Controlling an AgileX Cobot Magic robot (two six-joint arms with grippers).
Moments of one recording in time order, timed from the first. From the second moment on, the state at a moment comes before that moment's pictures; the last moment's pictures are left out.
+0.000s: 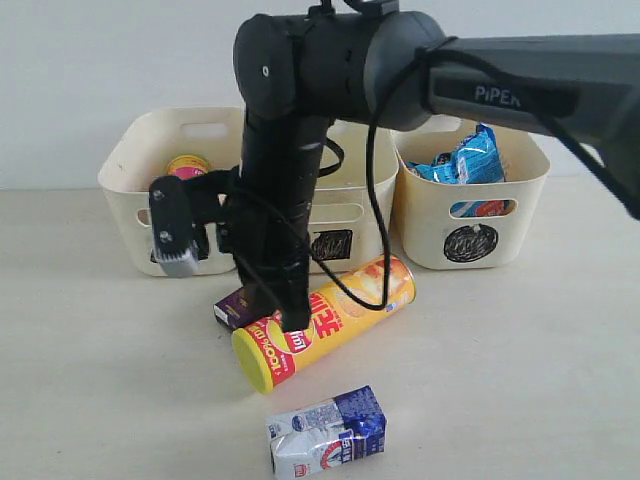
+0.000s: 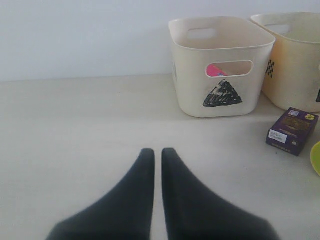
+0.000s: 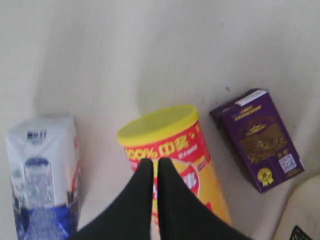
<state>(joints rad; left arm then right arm) -0.02 0.00 0.00 0.02 0.29 0.00 0.78 2.13 -1.90 0.16 1.22 -1.19</state>
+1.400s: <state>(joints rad) -0.02 0.00 0.00 0.02 0.29 0.00 0.67 2.20 -1.79 0.04 1.07 -1.44</state>
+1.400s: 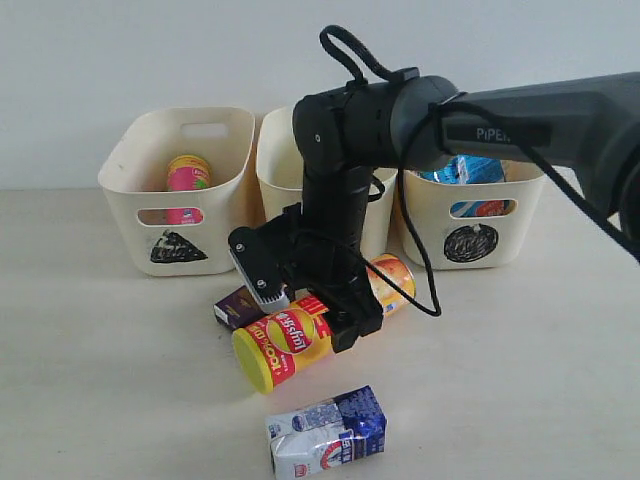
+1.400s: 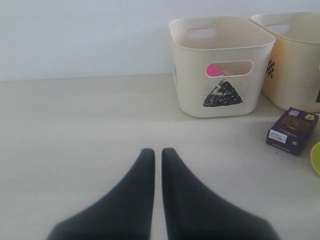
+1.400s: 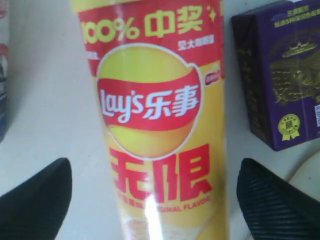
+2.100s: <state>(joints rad) -0.02 0.00 0.00 0.02 0.29 0.00 0.67 2.29 -1.79 -0.02 0.99 -1.44</state>
